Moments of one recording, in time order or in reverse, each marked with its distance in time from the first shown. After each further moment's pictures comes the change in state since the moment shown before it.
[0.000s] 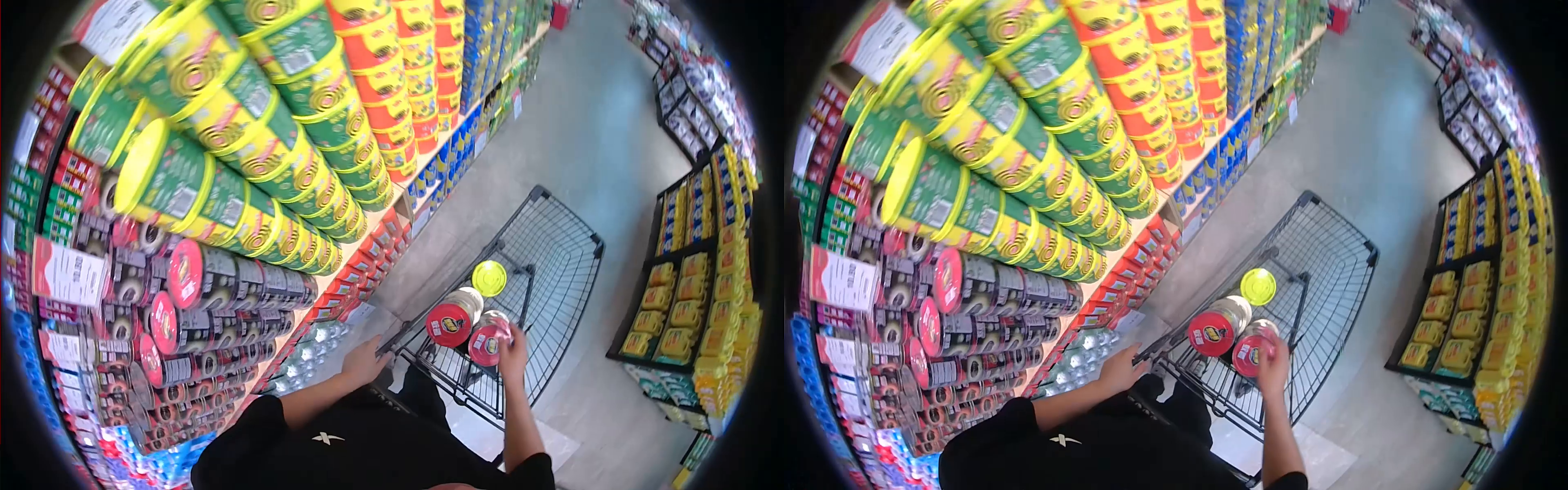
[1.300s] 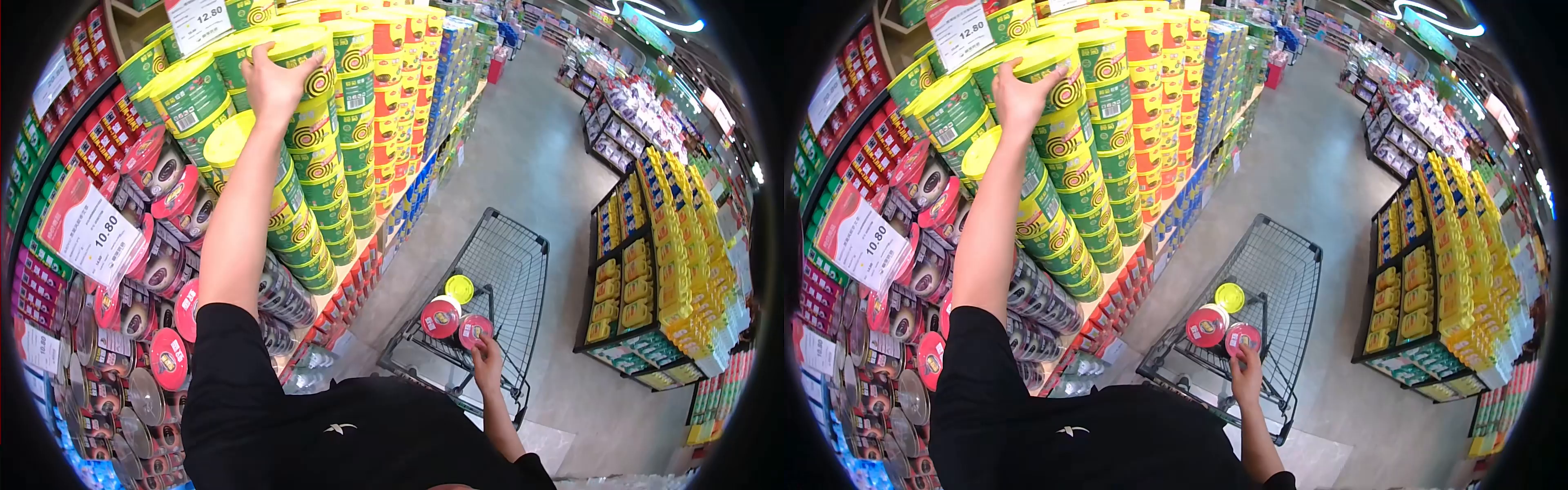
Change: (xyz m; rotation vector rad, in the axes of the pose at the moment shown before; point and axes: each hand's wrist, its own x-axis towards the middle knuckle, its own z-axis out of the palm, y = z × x) left_hand 0.030 0.132 -0.535 -0.262 1.483 0.406; right_hand -0.153 -0.117 0.024 0.133 0.168 -0.017
